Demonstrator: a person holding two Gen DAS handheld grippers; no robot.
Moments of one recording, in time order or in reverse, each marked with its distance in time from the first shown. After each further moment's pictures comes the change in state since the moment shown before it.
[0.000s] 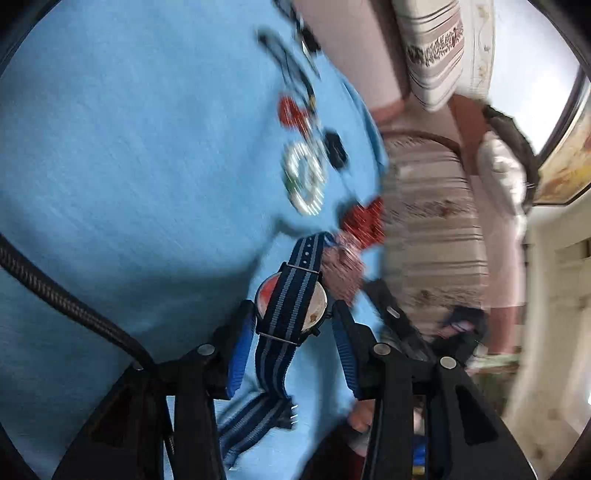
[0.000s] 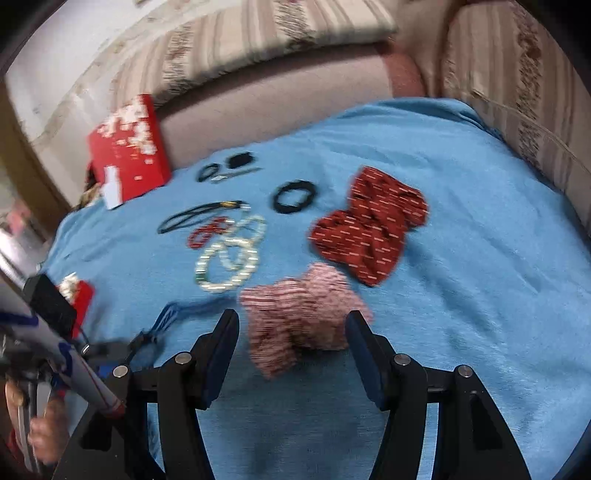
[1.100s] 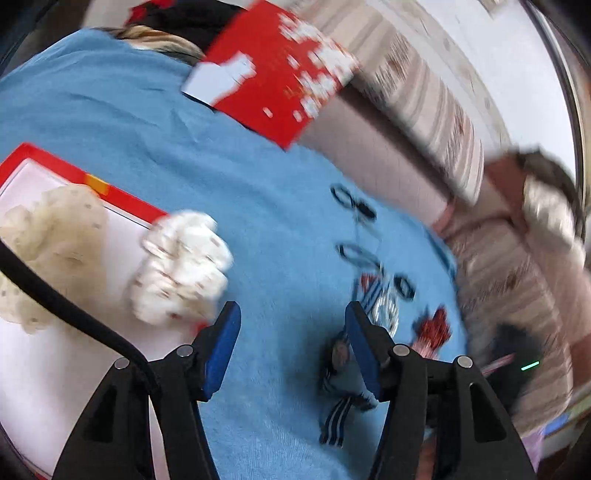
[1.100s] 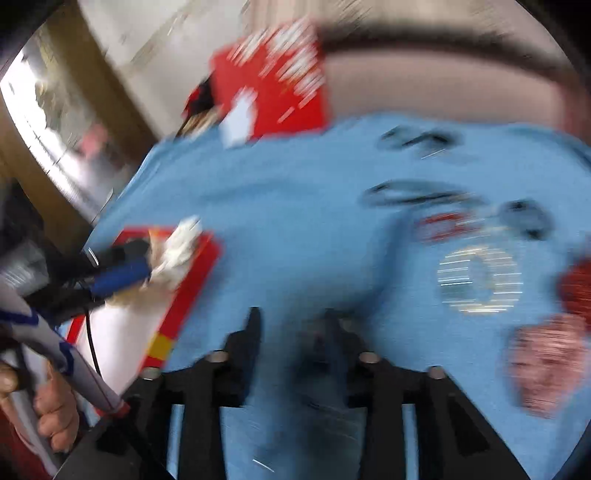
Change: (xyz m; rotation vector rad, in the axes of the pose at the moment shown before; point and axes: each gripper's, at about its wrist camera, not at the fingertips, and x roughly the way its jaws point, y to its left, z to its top) left arm -0.144 -0.038 -0.004 0.176 -0.450 0.414; right arm 0.042 0.155 0.009 -0.209 0.102 0.226
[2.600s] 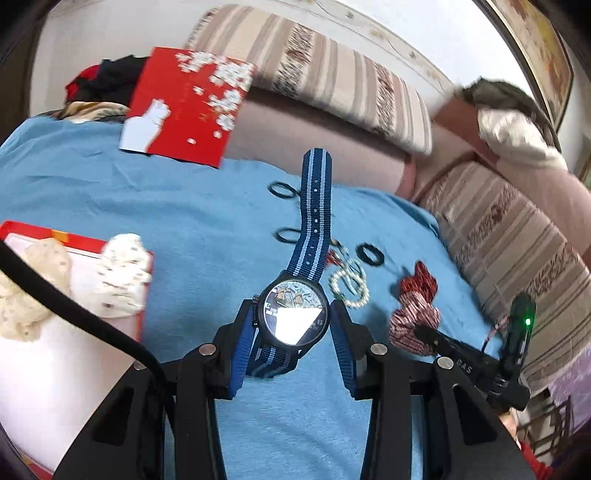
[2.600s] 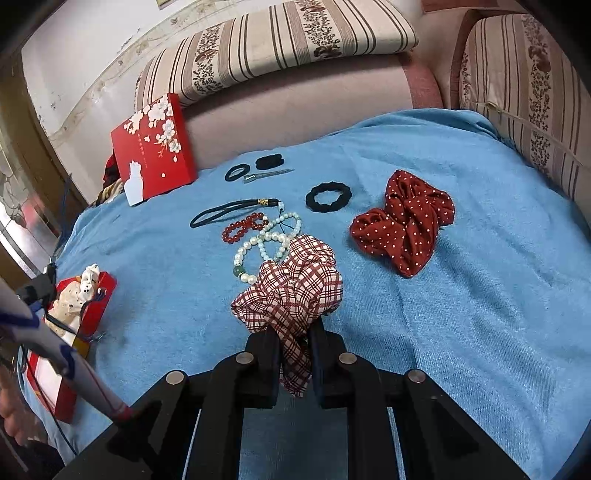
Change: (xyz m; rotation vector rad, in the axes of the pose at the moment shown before) left arm -0.030 -0.070 -0.045 0.252 -0.121 0.022; right arm -0.074 -0.108 -0.056 0.198 -0.136 -0.194
